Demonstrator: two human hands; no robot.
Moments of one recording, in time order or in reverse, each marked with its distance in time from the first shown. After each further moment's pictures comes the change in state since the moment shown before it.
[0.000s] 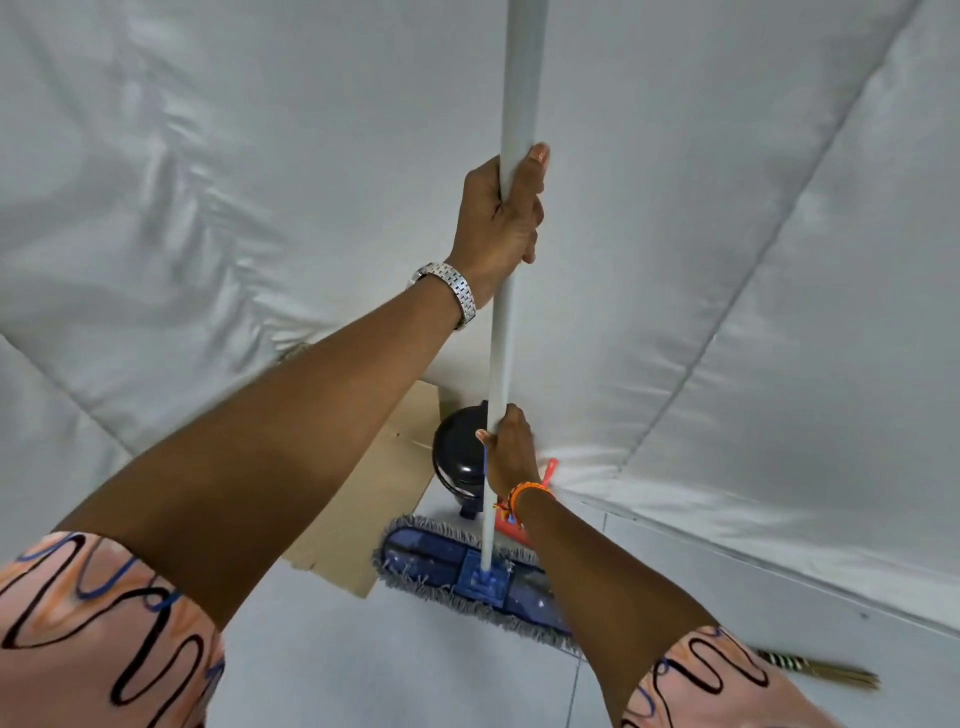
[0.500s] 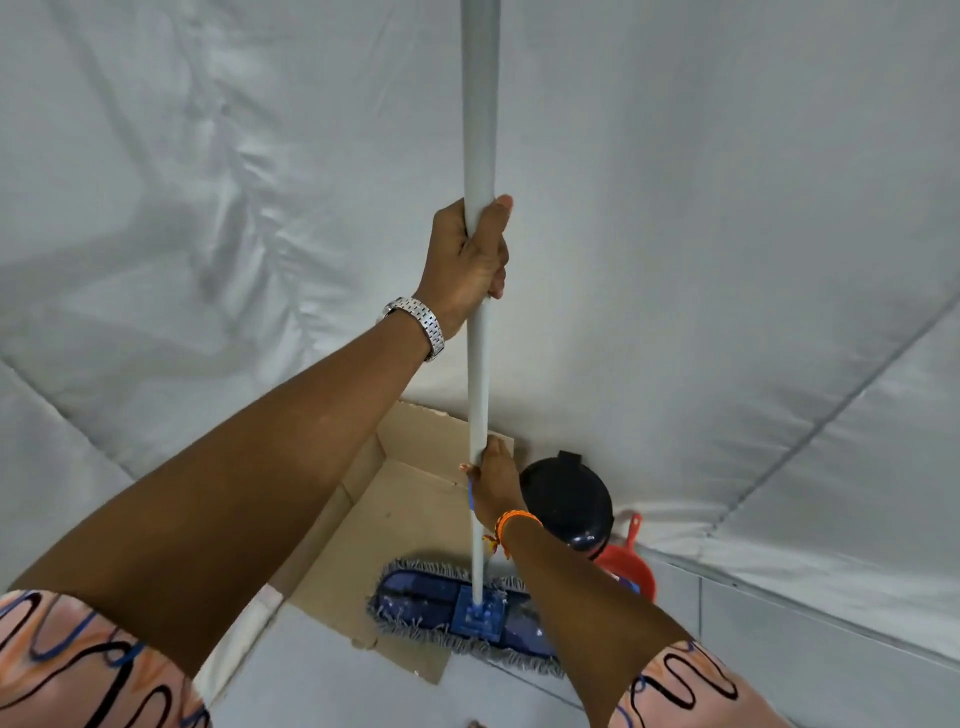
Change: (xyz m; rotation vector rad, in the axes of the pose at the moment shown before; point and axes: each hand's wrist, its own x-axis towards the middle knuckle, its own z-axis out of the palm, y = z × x) left_hand 0.121 -0.085 -0.249 0.049 0.025 -0.067; right_hand 0.125 -0.116 0.233 -0.014 -0.158 -0.006
